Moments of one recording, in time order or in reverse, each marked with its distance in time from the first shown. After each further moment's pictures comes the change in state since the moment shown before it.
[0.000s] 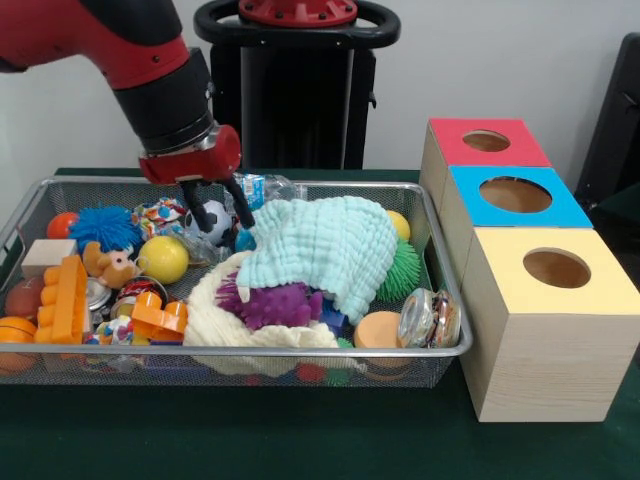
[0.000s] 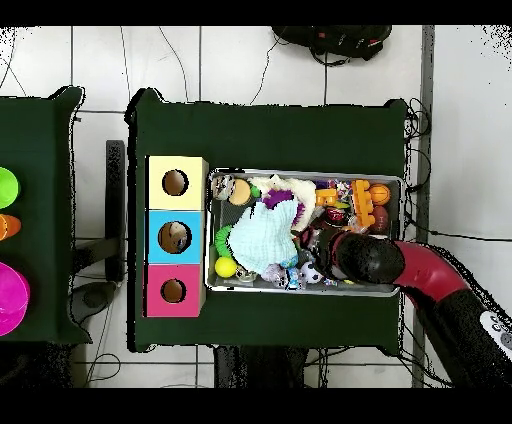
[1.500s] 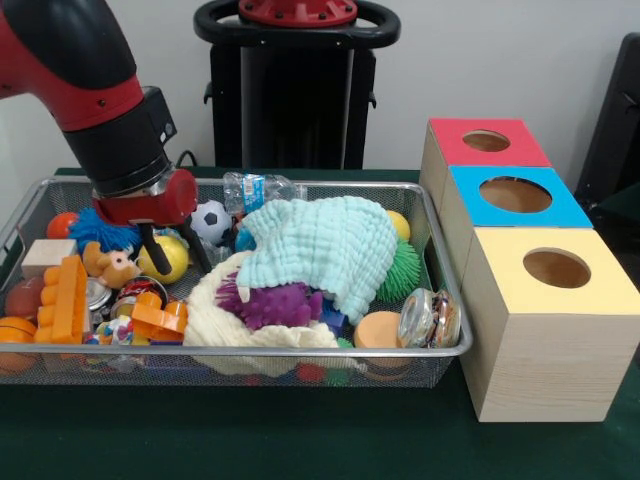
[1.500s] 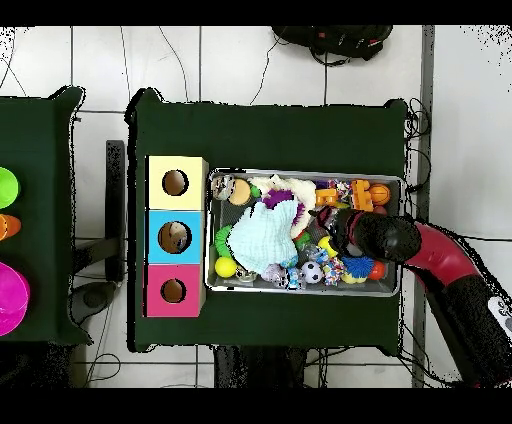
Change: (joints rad) arm 0.008 0.100 -0.027 -0.194 0.016 0.060 0.000
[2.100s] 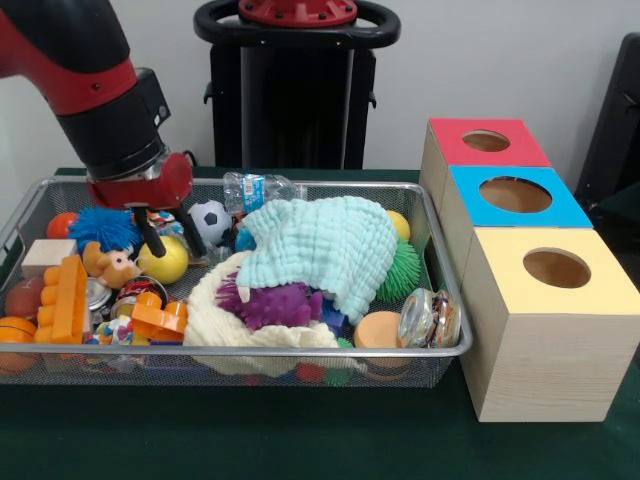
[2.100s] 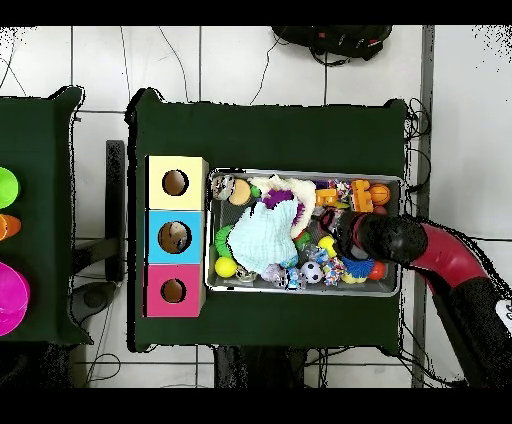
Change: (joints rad) arm -0.001 -0.029 -0.001 0.004 0.003 0.061 0.000
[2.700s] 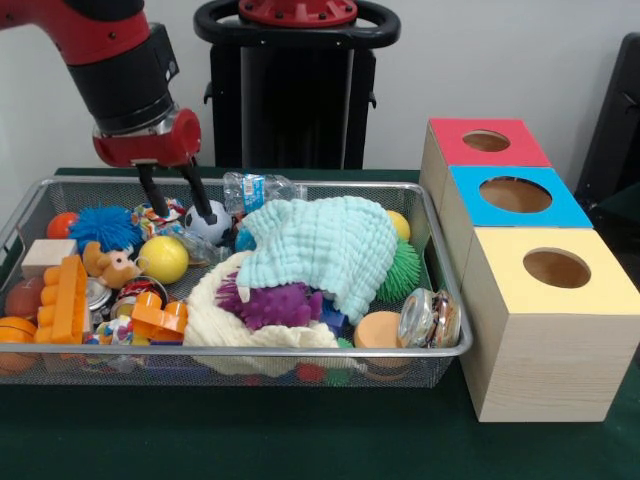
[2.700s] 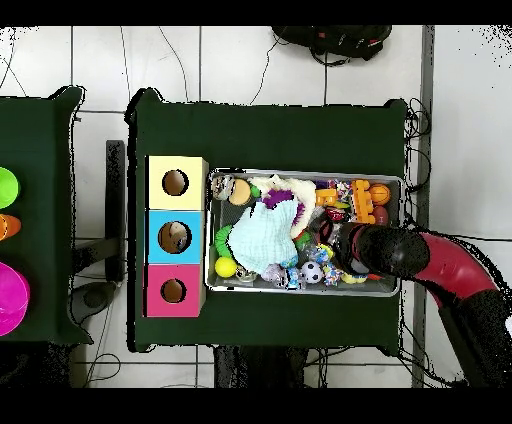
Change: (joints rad) arm -0.002 -0.121 0.000 0.106 0.007 0.005 0.000
